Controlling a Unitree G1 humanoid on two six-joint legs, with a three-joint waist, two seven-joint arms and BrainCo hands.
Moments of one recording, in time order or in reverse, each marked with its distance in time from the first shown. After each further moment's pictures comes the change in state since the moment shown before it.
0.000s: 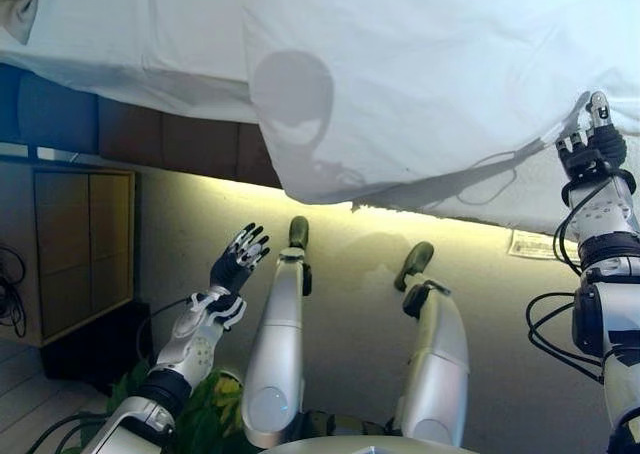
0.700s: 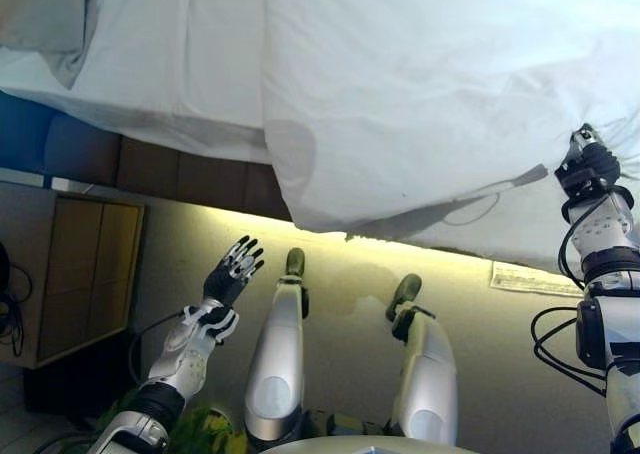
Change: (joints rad) left arm 0.066 0.007 0.042 0.011 0.009 0.021 -0.039; right arm 0.111 0.002 -0.004 -0.031 -0.053 0.055 0.062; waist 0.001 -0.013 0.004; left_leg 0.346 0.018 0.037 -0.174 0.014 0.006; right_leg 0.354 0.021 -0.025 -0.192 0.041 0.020
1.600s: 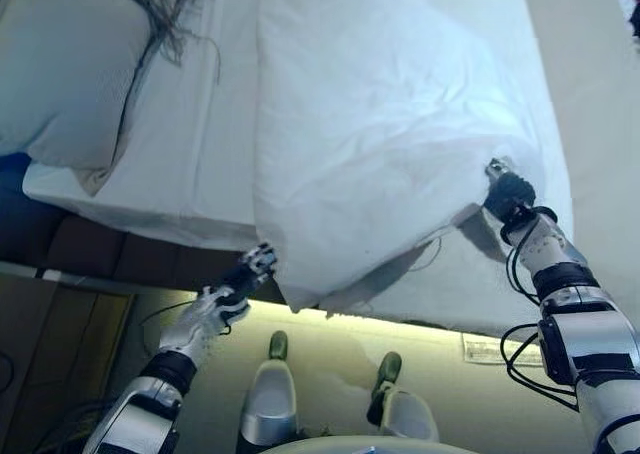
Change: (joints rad) left arm -0.216 -0.052 -0.065 0.147 0.208 0.442 -0.026; right arm 0.048 0.186 0.115 -0.081 -0.067 0.109 0.037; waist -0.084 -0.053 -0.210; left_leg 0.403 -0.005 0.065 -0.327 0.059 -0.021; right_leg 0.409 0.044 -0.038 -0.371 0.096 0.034
